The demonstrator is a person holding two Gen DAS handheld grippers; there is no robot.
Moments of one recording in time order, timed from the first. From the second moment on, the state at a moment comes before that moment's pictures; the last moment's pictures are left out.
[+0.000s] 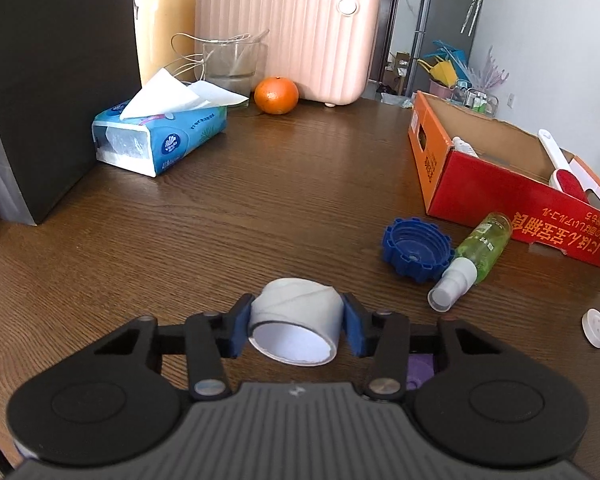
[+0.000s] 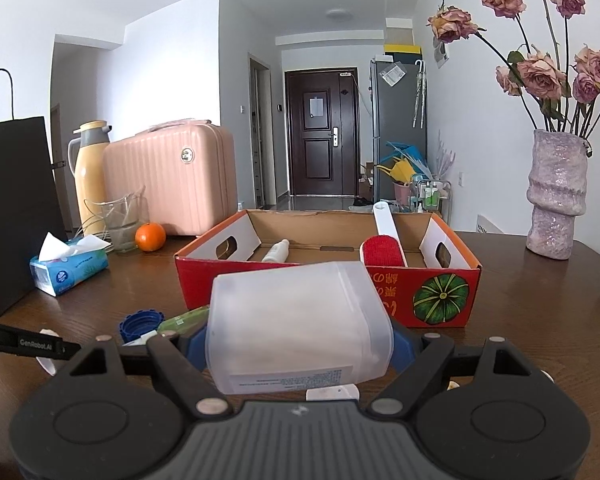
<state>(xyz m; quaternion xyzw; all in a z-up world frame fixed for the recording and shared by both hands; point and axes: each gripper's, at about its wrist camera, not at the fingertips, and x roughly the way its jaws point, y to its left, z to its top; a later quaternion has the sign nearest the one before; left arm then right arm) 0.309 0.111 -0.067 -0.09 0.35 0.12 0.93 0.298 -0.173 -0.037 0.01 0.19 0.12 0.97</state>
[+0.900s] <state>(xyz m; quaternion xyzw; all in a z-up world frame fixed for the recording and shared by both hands) 0.299 0.075 -0.019 -0.06 0.28 0.08 0.95 0.297 -0.180 -0.029 0.02 0.18 0.10 0.98</state>
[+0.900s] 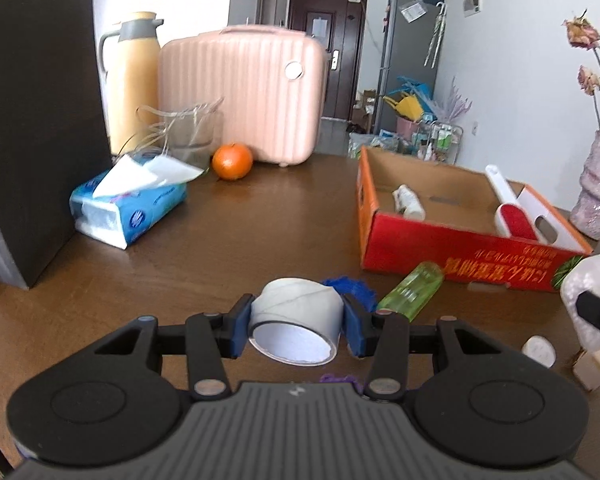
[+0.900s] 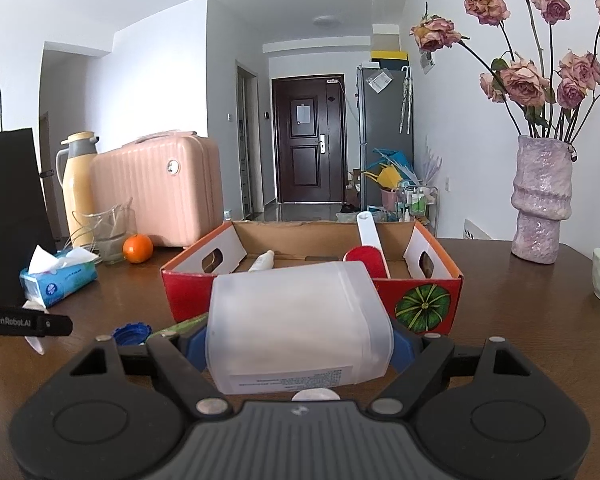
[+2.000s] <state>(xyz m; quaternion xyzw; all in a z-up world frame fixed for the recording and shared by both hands) 0.397 -0.007 0.036 -0.07 0.23 0.03 0.97 0.379 -0.188 0.007 0.02 0.15 0.07 0.99</state>
